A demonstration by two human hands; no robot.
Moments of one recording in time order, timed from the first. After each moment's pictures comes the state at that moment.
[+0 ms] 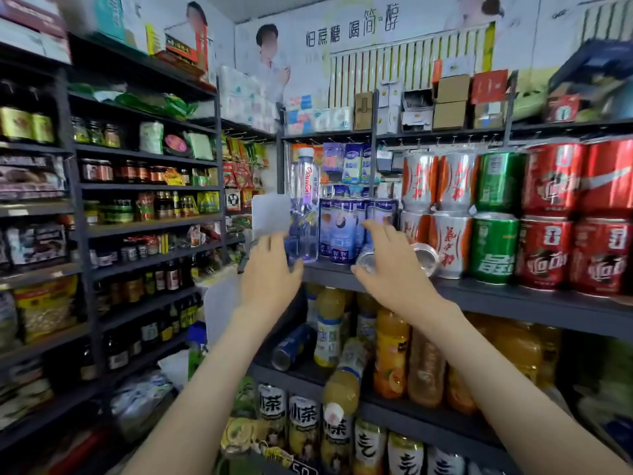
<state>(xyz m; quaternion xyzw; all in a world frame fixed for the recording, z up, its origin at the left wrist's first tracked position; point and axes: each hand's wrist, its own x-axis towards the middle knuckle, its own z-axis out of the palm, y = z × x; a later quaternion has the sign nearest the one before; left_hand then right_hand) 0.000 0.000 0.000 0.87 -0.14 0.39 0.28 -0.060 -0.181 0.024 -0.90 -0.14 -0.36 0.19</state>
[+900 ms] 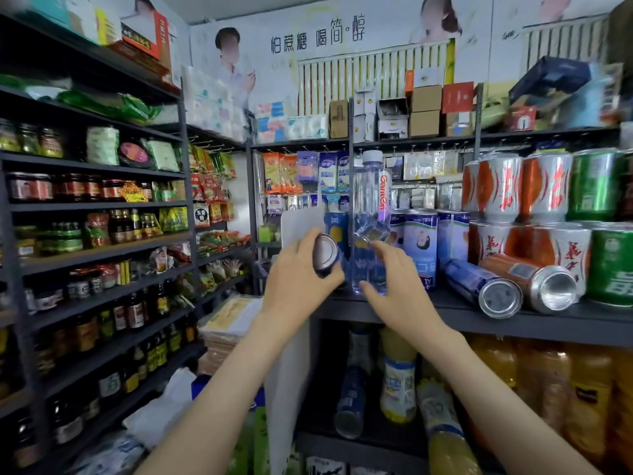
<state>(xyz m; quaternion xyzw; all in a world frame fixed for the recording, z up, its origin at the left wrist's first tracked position) 0.147 0.092 0.019 0.80 -0.27 0.40 0.36 0.087 -0.061 0.002 -0.86 -0.09 -0.44 0.23</state>
